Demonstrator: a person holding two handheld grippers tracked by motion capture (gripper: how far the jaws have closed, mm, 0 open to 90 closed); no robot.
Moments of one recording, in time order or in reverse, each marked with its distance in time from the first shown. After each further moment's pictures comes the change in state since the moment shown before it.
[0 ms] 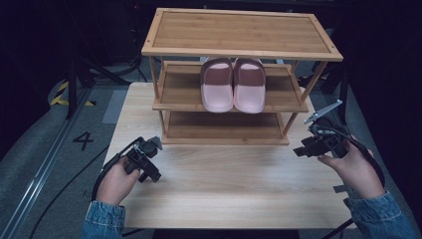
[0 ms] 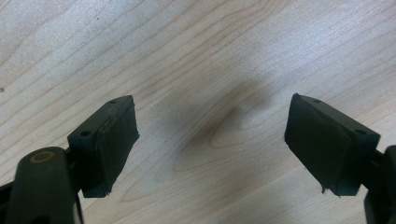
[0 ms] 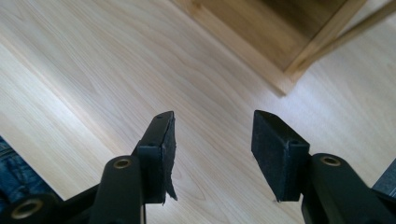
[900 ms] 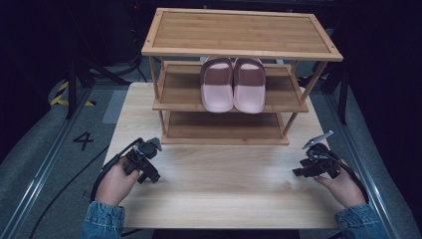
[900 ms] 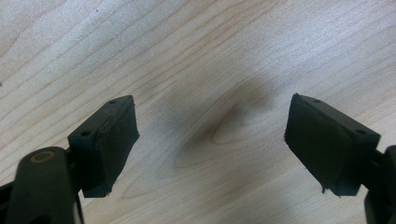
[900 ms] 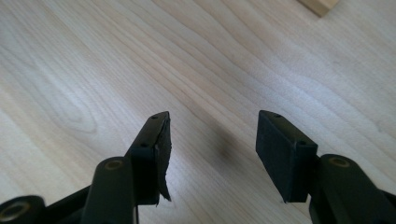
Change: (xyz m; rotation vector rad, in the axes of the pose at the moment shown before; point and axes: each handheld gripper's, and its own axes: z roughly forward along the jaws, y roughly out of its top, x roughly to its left) left arm 0.000 -0.002 0.002 0.007 0.014 -0.003; right arm -0.029 -0.067 0.096 0.013 0.045 0.029
